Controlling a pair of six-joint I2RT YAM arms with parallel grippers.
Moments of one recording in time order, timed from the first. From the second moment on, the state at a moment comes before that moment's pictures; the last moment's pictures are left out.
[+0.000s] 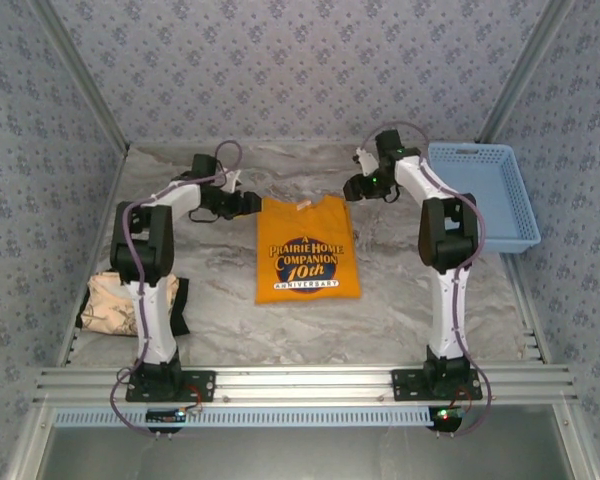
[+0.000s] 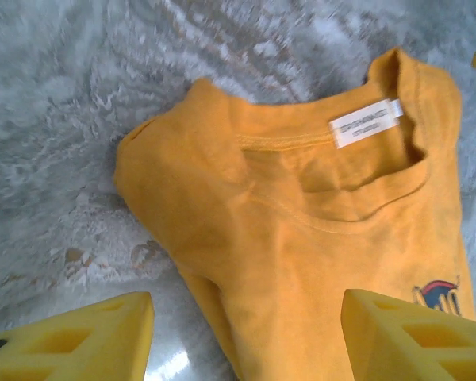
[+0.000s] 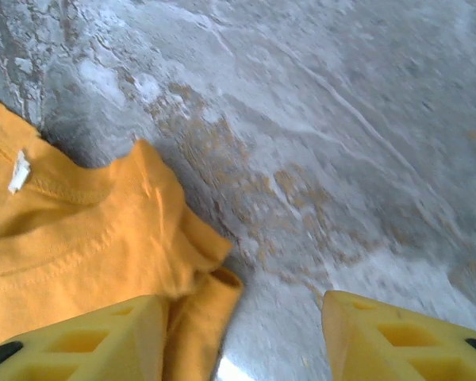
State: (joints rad) left arm -0.16 2.06 1.47 -0.48 0.68 -0.17; right arm 0.17 2.22 1.83 -0.76 -0.39 -0.08
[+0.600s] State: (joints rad) left arm -0.48 1.72 1.07 -0.44 0.51 -0.27; right arm 0.55 1.72 1.09 -0.51 -0.17 0.15
